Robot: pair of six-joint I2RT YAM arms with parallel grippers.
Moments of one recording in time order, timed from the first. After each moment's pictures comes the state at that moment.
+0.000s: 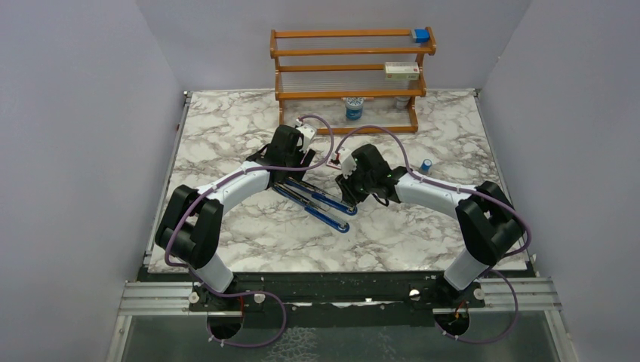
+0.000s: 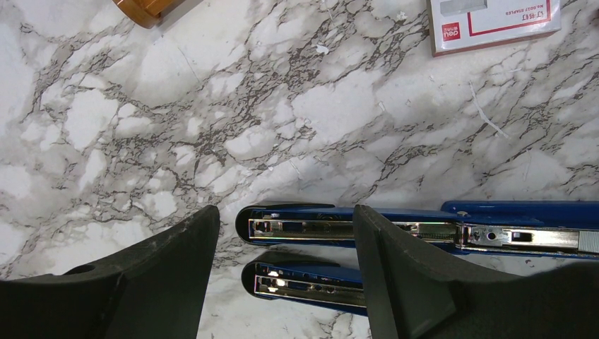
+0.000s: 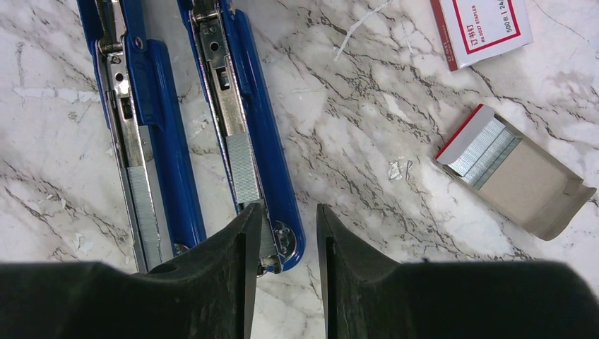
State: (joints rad) left arm -0.50 1.61 1.05 -0.19 -0.14 0.14; right arm 0.68 1.65 0.98 -0.19 -0.16 -0.14
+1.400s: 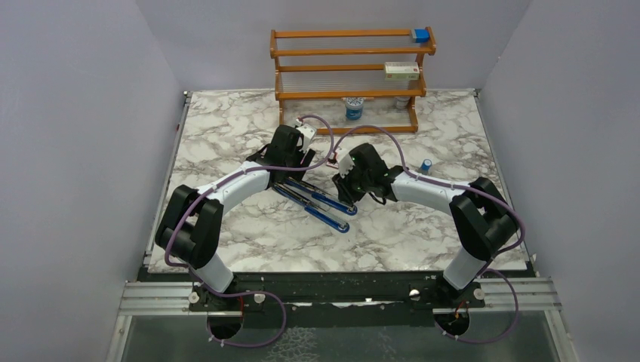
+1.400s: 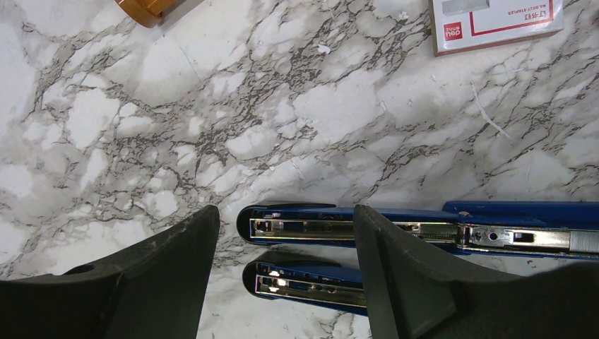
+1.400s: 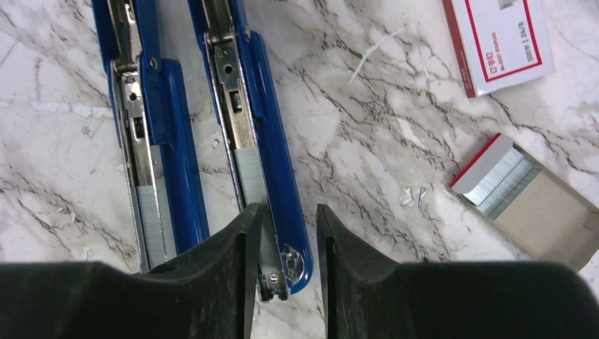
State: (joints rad) left arm -0.50 1.61 1.05 -0.19 -0.15 0.14; right arm 0.68 1.69 1.00 -0.16 -0.20 -0.14
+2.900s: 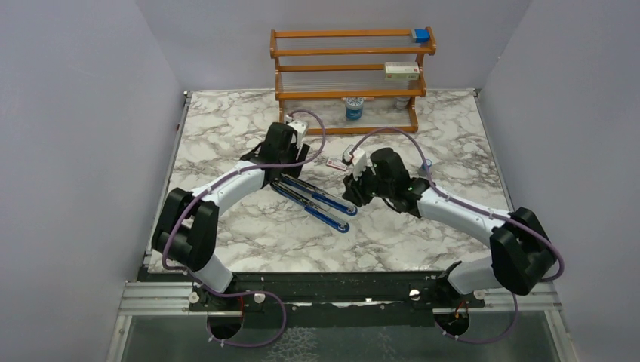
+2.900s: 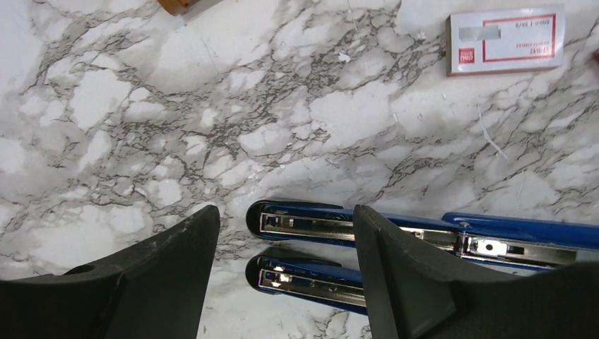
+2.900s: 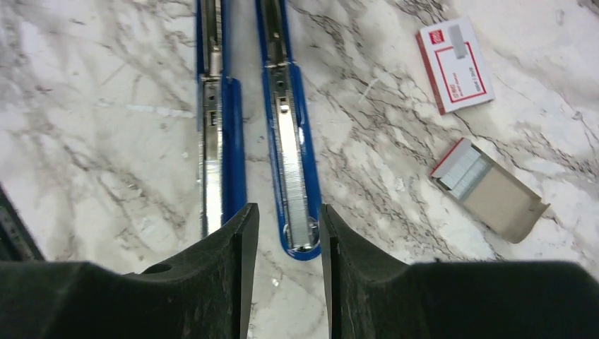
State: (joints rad) left arm -0.47 1.60 1.04 -0.19 -0.14 0.07; right arm 0.67 1.44 0.85 -0.08 -0.23 -0.15
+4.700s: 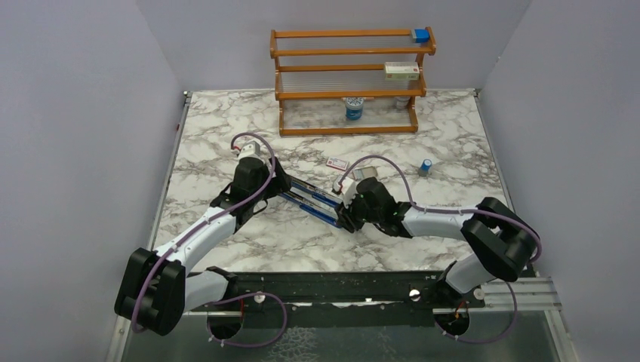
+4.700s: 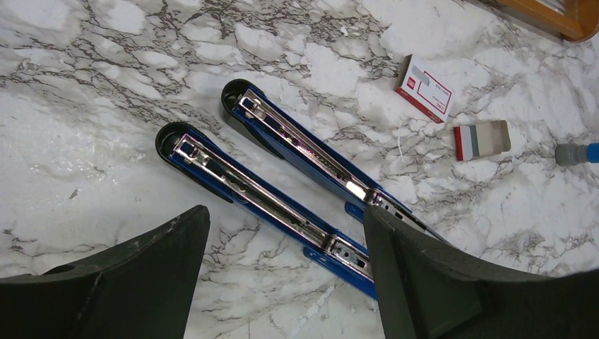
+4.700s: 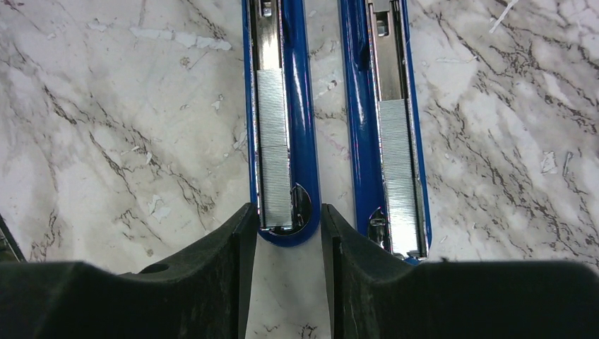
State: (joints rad) left arm -0.39 1.15 0.58 0.00 -0.09 -0.64; right arm 0.82 1.51 0.61 0.23 -0.20 -0.07
